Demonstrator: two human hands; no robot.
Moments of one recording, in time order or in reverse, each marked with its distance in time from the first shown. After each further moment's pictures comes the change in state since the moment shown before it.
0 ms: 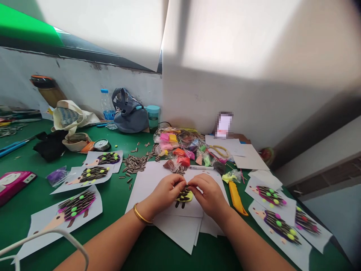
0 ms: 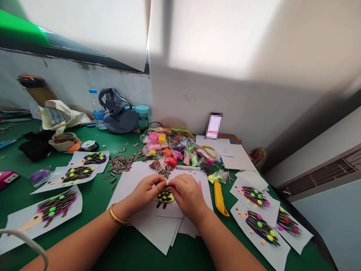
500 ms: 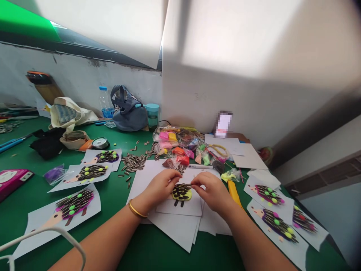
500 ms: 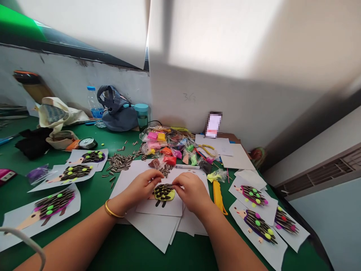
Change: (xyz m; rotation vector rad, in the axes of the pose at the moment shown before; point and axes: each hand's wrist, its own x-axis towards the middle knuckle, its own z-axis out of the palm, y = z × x) left_hand 0.005 -0.019 -0.012 0.227 0.037 0.006; right_hand 0.005 0.008 -0.016 -0.070 -0.165 0.158
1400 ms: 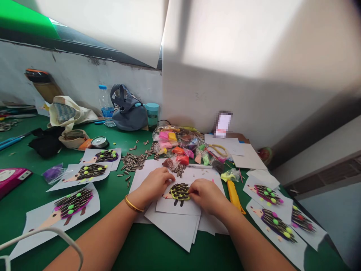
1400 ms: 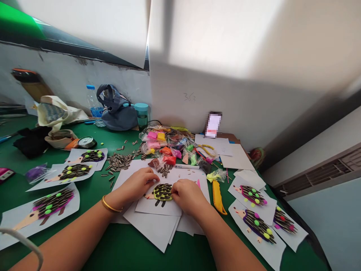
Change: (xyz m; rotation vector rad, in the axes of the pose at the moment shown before) left_hand 0.000 -0.018 -0.012 0.367 -0.108 0.064; right_hand 0.001 -0.001 0.014 -0.137 -0.285 0.114
